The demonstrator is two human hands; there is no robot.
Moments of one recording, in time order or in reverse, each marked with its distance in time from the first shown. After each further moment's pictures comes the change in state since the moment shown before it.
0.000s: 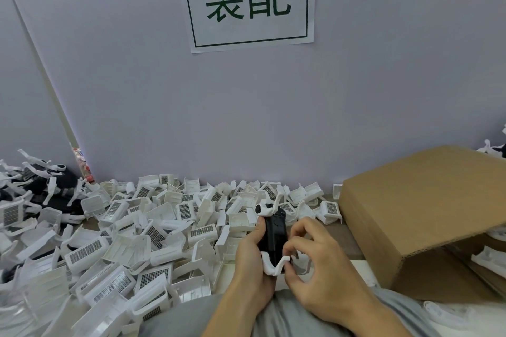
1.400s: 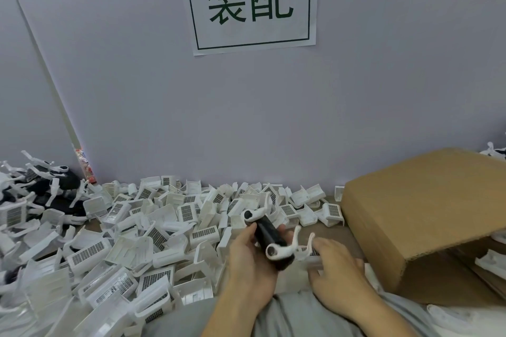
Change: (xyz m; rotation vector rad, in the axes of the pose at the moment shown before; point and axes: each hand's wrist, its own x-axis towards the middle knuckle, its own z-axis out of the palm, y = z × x) left_hand 0.006 0.006 -0.007 -0.190 0.034 -0.006; right_hand -0.002 0.023 0.004 -0.217 -0.337 0.624
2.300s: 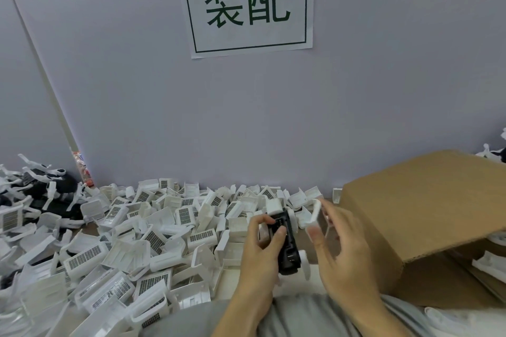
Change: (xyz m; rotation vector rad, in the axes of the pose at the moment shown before) left_hand 0.005 -0.019 -0.002 0.635 -0.024 0.403; right_hand -0.004 -0.008 -0.010 0.441 0.666 -0.343
